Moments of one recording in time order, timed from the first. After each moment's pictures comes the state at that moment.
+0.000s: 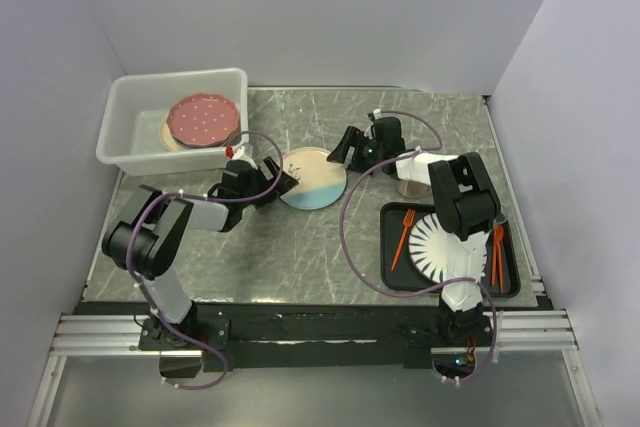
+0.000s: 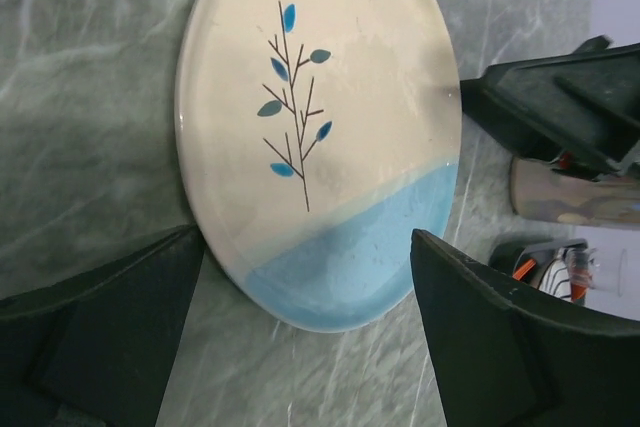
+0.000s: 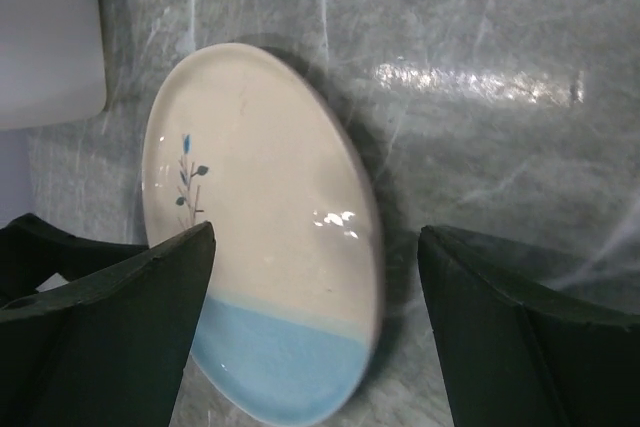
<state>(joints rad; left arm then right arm) -0.39 1.72 0.66 0.55 0.15 -0.86 0.30 2.04 1.22 0.18 -0.40 0.64</state>
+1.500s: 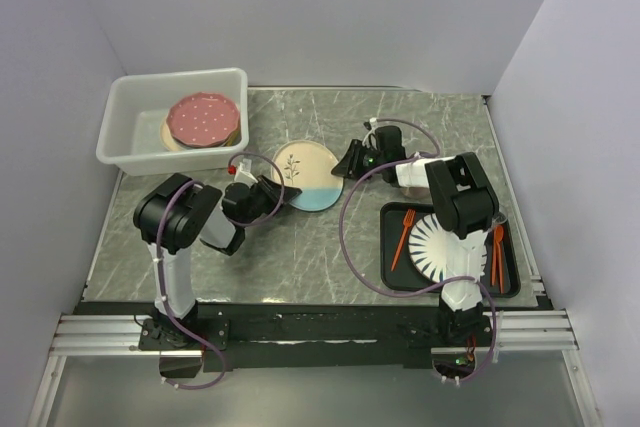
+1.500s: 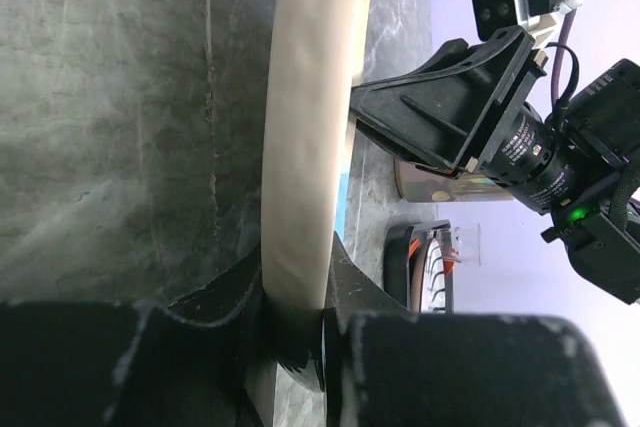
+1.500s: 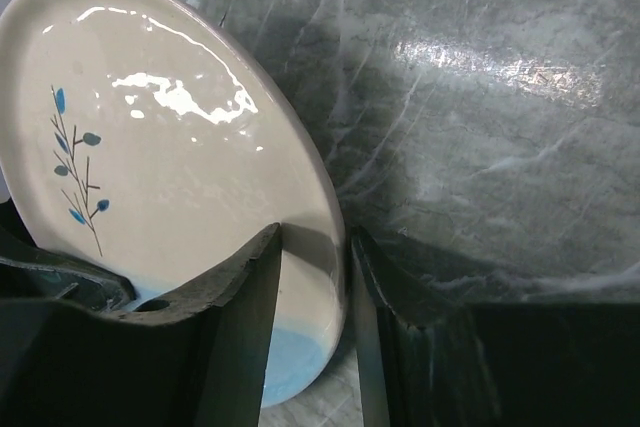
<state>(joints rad) -0.43 1.97 0.51 1.25 0.25 -1.14 0.30 2.07 1.15 0.27 -0.53 0.59</state>
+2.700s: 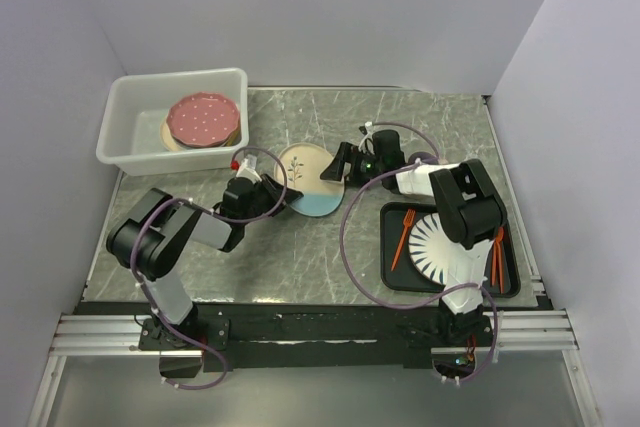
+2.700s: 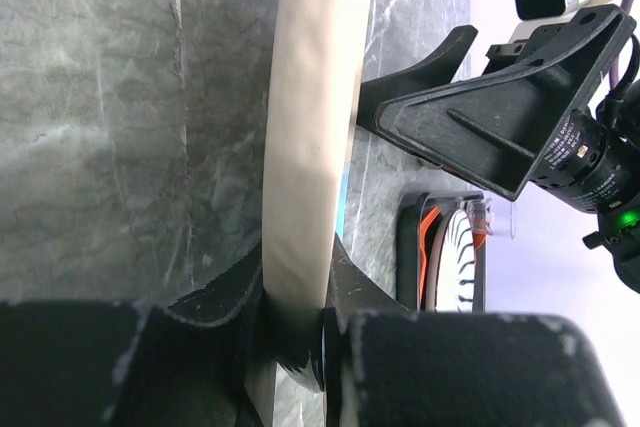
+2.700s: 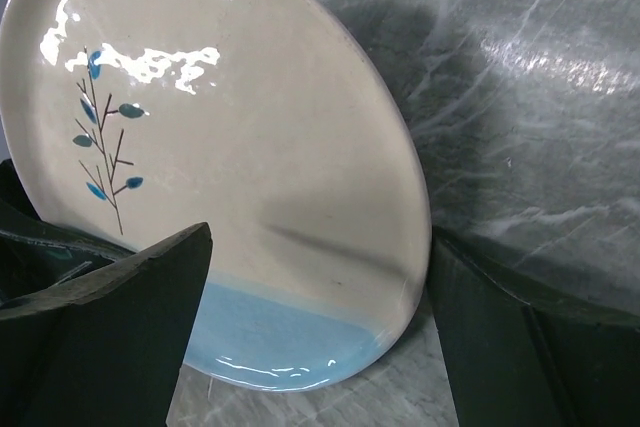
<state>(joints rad) -0.47 1.74 0.51 0.92 0.21 -1.04 0.34 1.97 1.06 0.27 -0.56 0.60</state>
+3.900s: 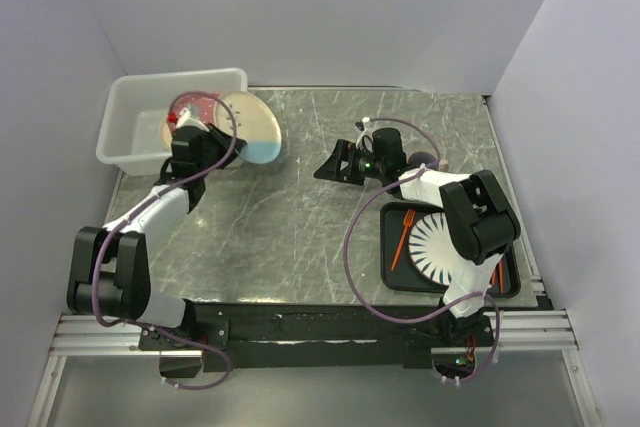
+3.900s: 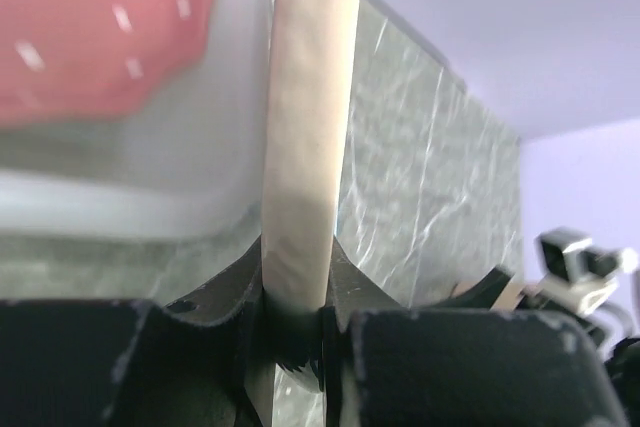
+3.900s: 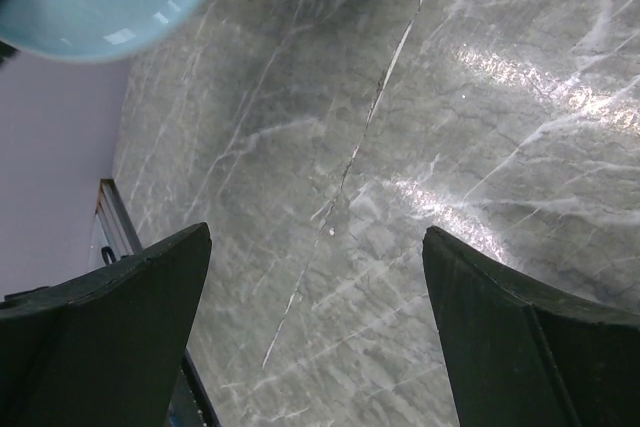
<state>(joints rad) -0.14 1.43 0.82 0.29 0.14 -0.80 0.38 1.83 1.00 0.32 -0.61 0.62</state>
